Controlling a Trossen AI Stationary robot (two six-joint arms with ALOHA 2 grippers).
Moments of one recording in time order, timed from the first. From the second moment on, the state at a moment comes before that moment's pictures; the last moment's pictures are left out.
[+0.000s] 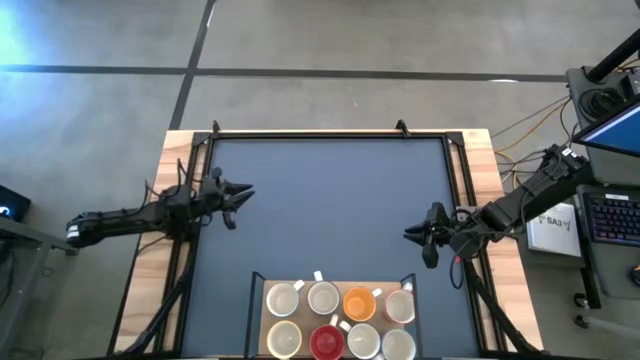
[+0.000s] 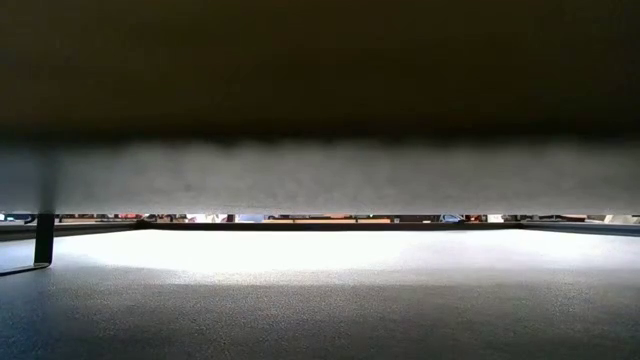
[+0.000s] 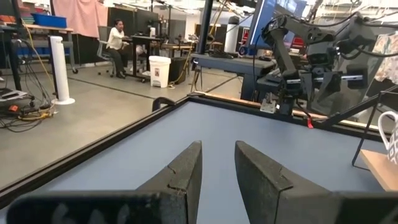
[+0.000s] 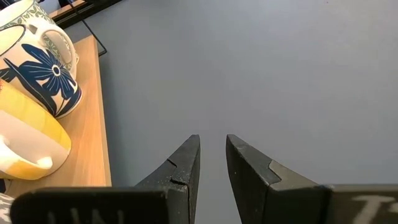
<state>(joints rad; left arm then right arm) 0.17 0.11 0.02 0.11 -0.19 -0.10 0.63 0.70 0.42 -0.46 0.63 0.86</state>
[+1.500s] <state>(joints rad) 0.17 0.01 0.02 0.02 -0.19 -0.10 0.63 0.70 0.42 -0.46 0.63 0.86</state>
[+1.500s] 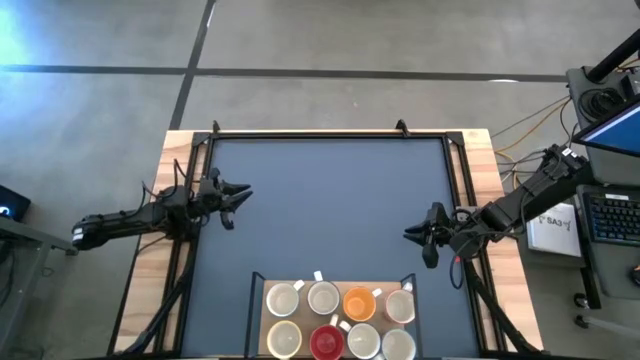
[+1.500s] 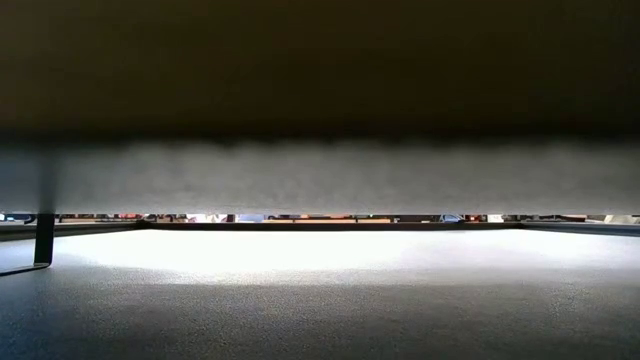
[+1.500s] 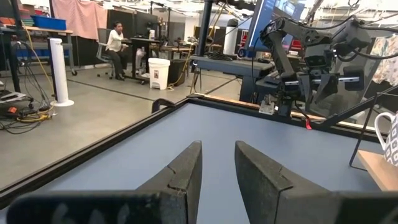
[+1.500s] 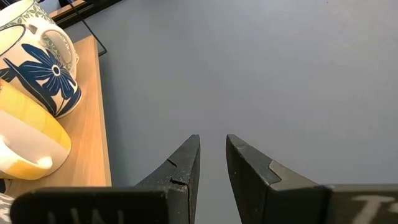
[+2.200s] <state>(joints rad) 0.17 0.01 0.02 0.02 -0.19 -0.10 0.63 0.69 0.42 -0.37 0.70 0.86</state>
